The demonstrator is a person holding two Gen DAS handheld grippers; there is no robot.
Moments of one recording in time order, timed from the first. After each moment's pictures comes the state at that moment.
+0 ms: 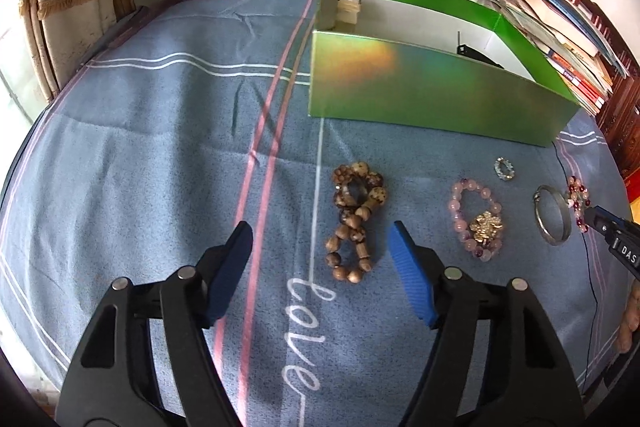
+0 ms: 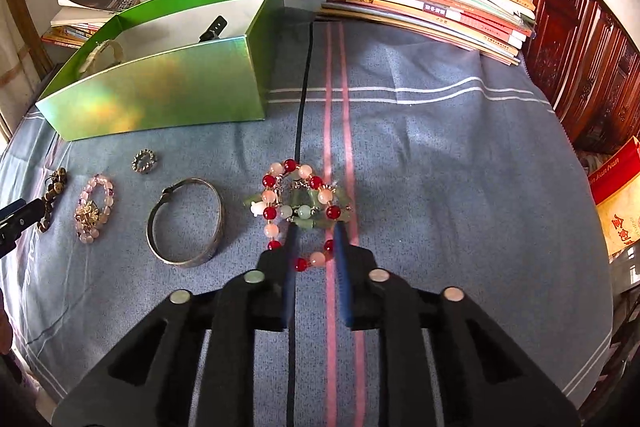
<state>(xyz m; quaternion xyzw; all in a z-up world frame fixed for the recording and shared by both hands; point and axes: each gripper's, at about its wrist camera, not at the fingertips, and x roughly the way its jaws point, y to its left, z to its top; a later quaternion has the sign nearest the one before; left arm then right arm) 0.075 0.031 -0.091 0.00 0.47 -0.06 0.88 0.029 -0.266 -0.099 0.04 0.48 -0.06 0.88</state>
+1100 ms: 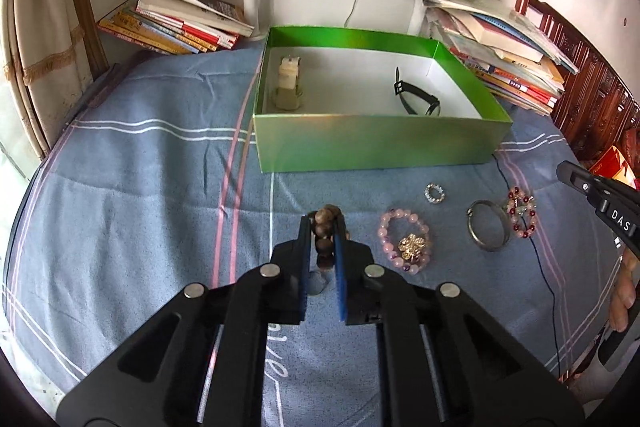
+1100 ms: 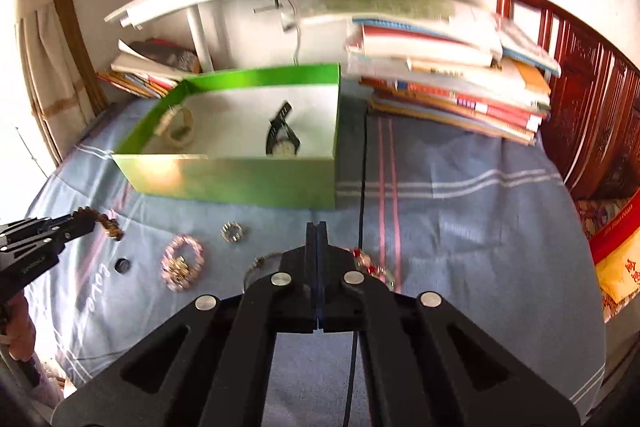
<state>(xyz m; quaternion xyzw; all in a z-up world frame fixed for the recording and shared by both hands) 0.060 0.016 -0.034 0.02 0.42 -0.12 0.90 0.020 -0.240 -0.024 0.04 0.37 0.00 0.93</state>
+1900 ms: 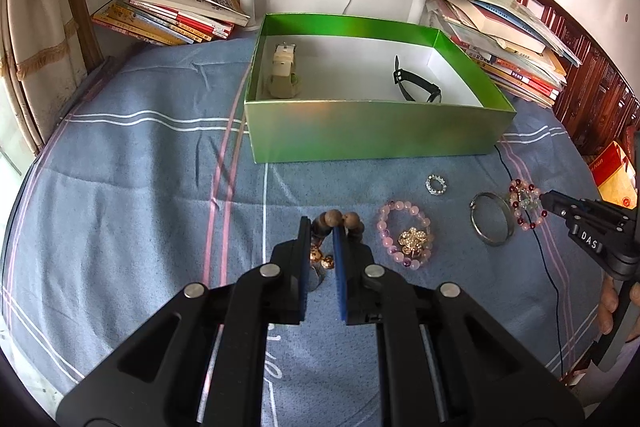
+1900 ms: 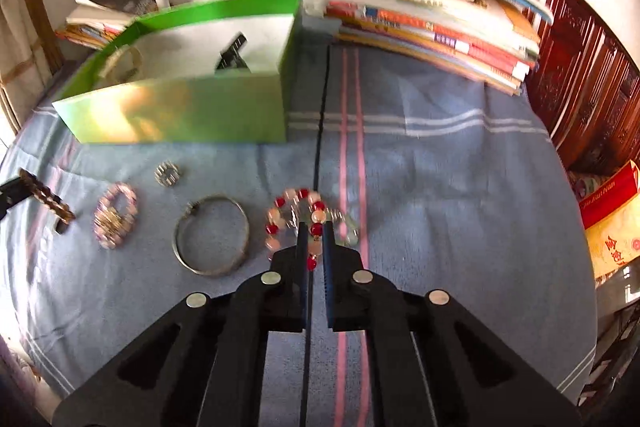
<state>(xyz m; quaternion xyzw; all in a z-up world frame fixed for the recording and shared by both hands) 0.064 0.011 -0.047 0.02 0.43 -0.12 0.89 0.028 -0.251 -0.068 0.02 0.45 -0.05 0.89</state>
